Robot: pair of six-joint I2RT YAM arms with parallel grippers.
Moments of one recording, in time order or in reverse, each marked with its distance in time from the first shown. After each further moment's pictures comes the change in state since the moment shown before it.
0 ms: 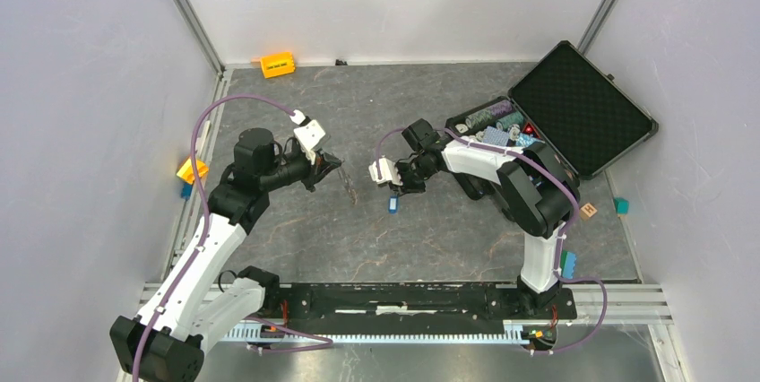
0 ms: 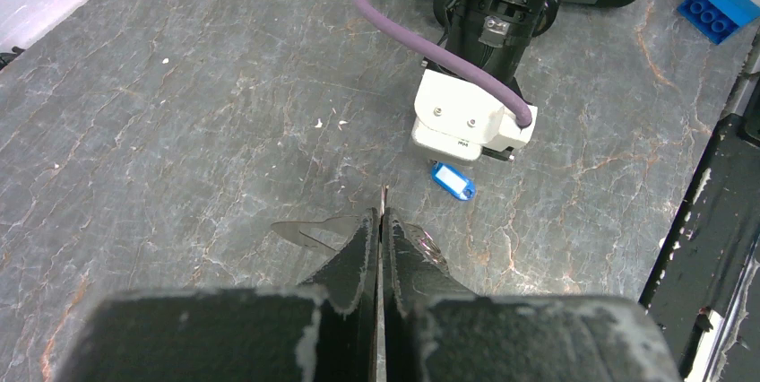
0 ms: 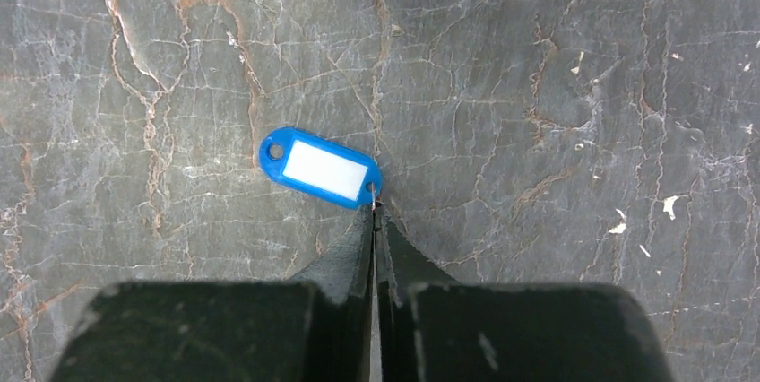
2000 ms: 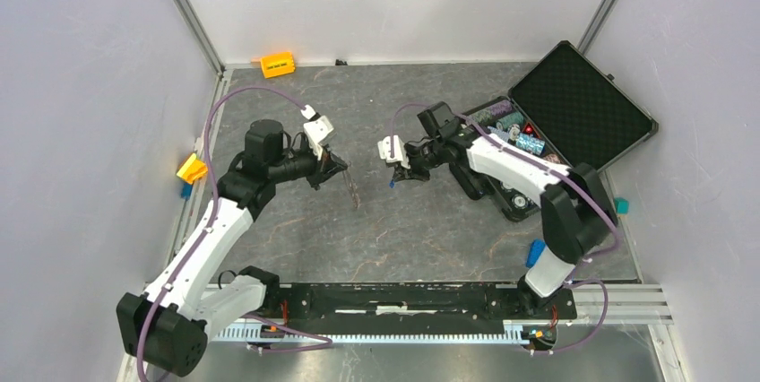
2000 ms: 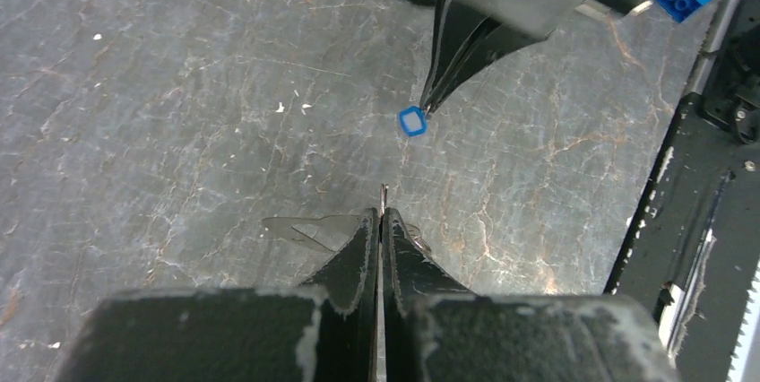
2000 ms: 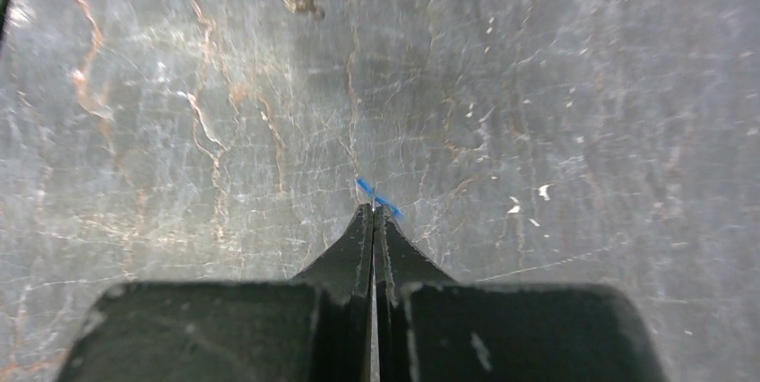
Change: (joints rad) left arm 0.000 0.087 0.024 -0.027 0.059 0.002; right arm -0.027 -0.194 -0.009 0.003 -0.102 0.130
